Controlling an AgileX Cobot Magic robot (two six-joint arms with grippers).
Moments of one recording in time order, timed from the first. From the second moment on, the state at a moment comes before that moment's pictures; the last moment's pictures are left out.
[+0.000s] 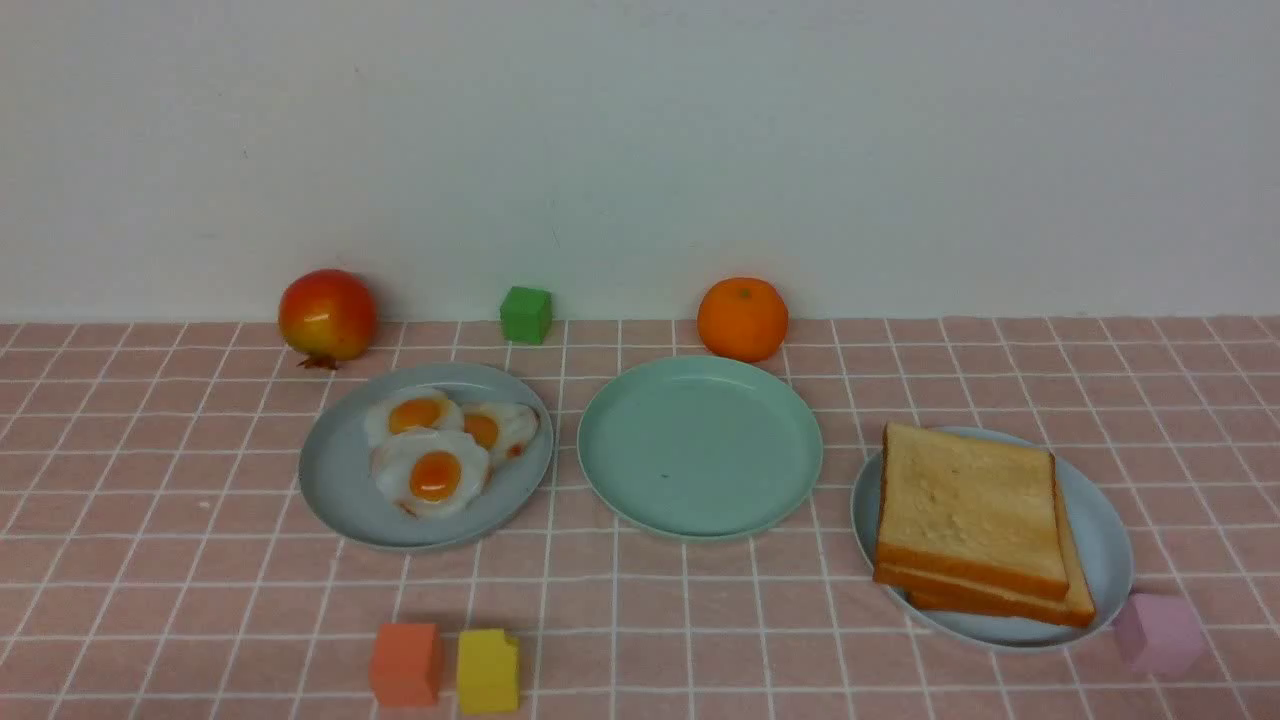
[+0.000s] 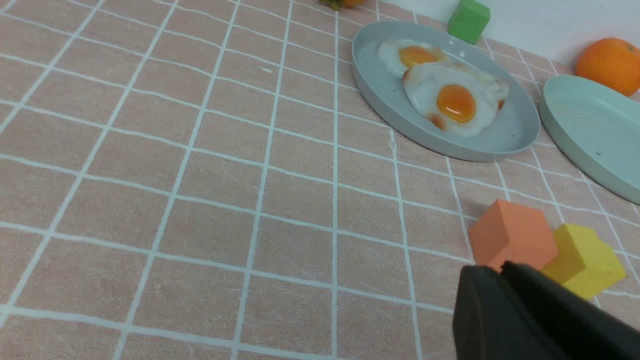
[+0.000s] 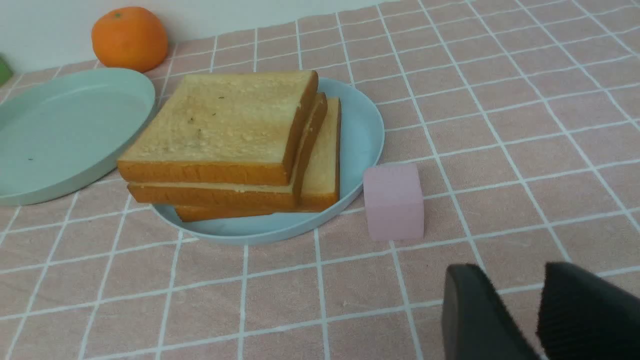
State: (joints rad) right arm -0.07 -0.01 0.02 0.10 0.40 0.00; left arm -0.09 -0.01 0.02 -0.07 0.36 -0.36
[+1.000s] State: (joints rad) right arm -0.07 -0.01 0.02 0.10 0.40 0.00; left arm -0.09 -0.01 0.03 -0.78 0.07 -0.32
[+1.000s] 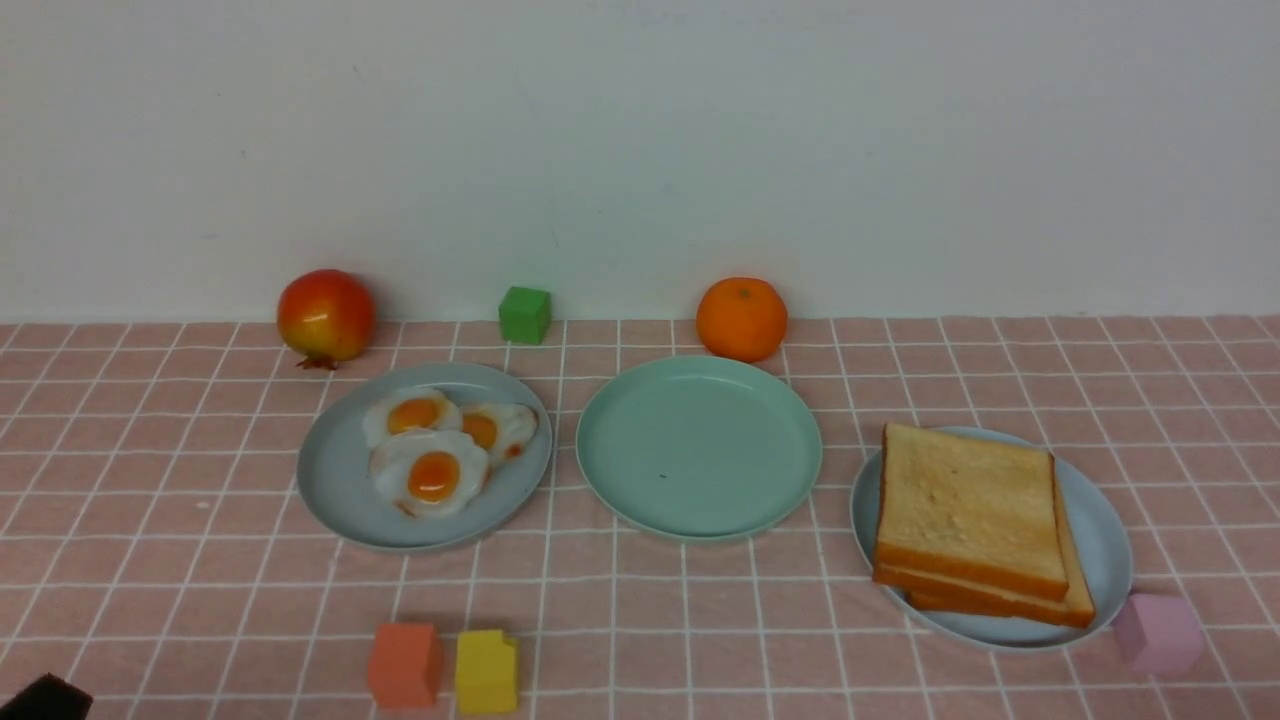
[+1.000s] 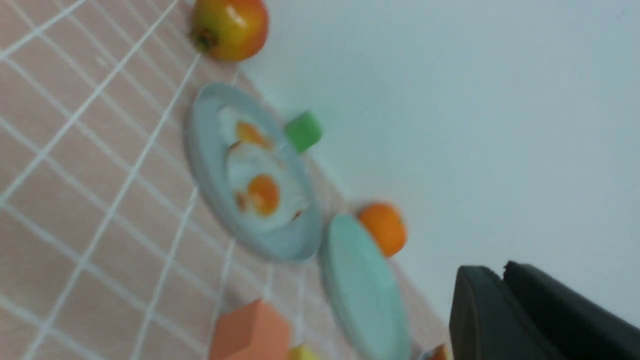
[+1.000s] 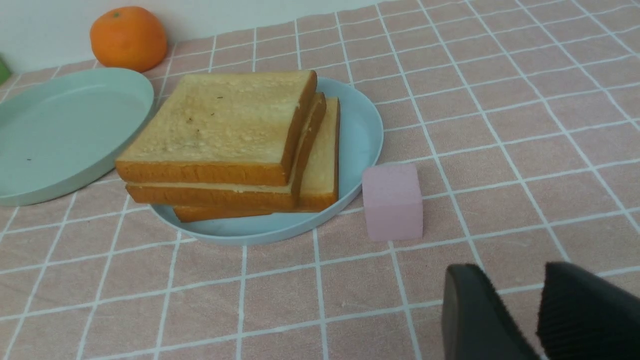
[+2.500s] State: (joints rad) right arm -0.05 0.01 -0.04 0.61 0.20 0.24; left arm -0.29 0.64 -0.52 -0.98 0.52 0.62
